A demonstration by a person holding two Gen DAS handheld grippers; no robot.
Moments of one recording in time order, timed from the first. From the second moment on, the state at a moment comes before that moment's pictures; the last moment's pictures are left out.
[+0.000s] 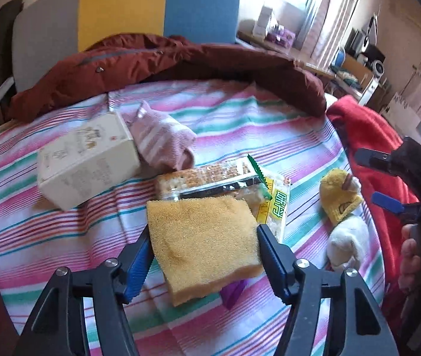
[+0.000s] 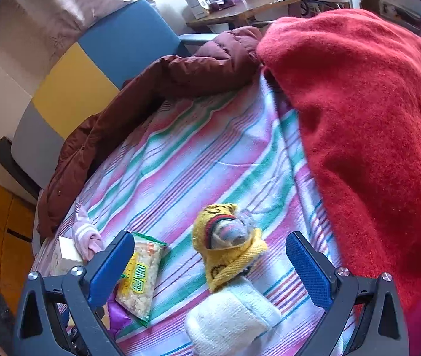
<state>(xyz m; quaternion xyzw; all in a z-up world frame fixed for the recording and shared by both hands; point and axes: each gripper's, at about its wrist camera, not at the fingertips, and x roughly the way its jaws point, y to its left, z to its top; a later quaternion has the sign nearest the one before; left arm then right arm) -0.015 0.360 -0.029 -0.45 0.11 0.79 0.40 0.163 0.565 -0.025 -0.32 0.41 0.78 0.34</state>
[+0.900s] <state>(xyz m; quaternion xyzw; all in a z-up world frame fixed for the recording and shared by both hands) 0.005 0.255 -0.060 -0.47 0.09 0.80 0.34 0.038 0.492 -0.078 -0.50 0.22 0.79 0.27</state>
